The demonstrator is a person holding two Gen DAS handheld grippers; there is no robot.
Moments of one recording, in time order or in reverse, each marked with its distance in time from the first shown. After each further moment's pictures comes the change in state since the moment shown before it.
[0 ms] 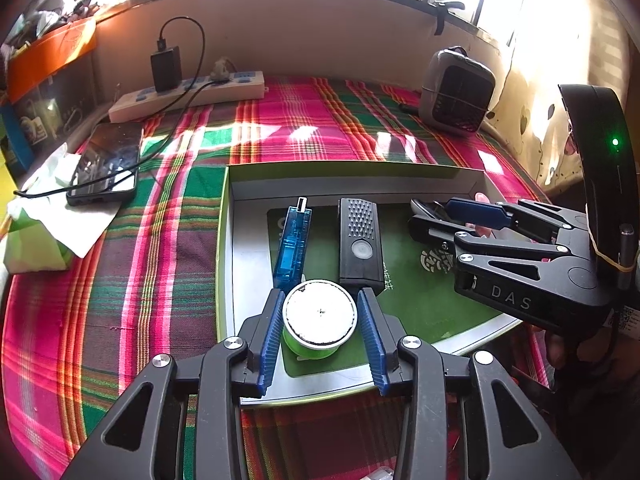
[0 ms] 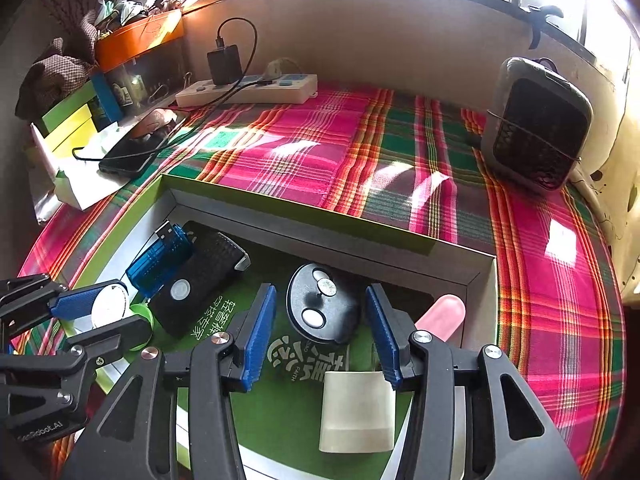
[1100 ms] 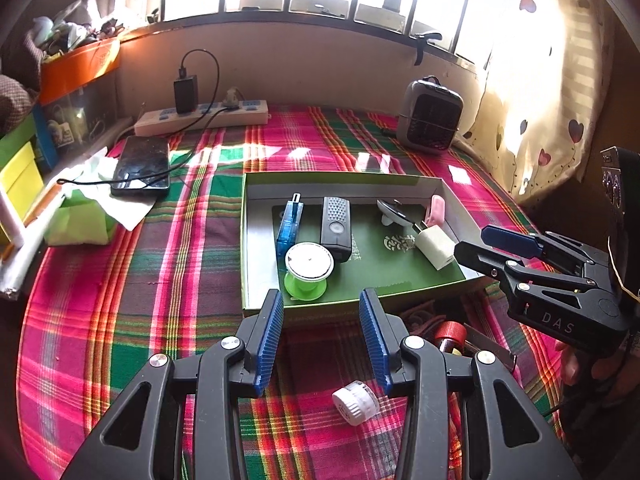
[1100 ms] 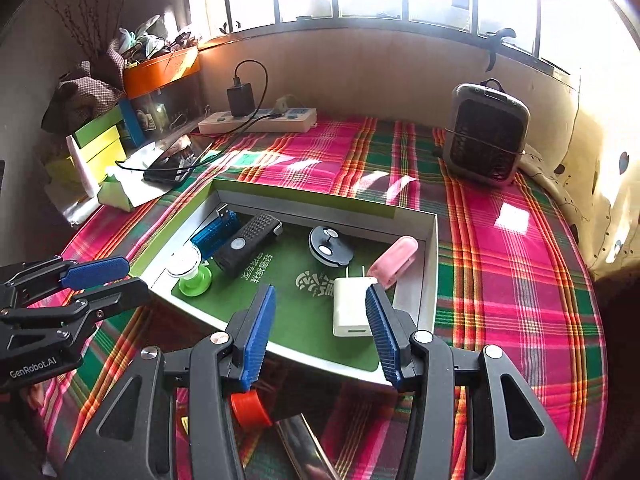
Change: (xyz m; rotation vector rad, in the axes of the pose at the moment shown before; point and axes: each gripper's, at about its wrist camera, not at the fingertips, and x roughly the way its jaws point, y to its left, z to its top) left arm -0.072 -0.005 -0.036 -0.012 -0.093 -0.022; right arm -0.088 0.009 -0.054 0.045 -0.115 -0.005
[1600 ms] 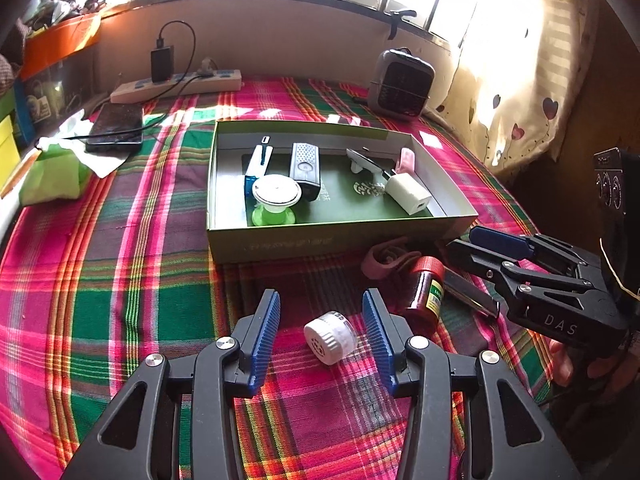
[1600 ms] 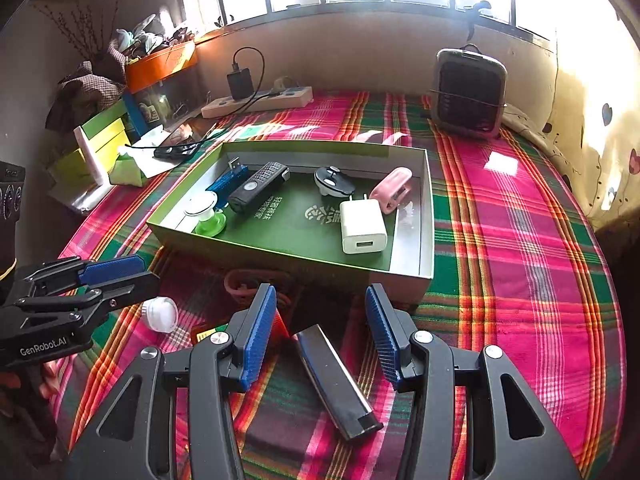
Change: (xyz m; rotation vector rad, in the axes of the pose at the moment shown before) left arm 0.005 -0.006 -0.039 0.024 0.068 -0.103; right arm -0.016 0.007 -0.047 0.064 0.034 0.016
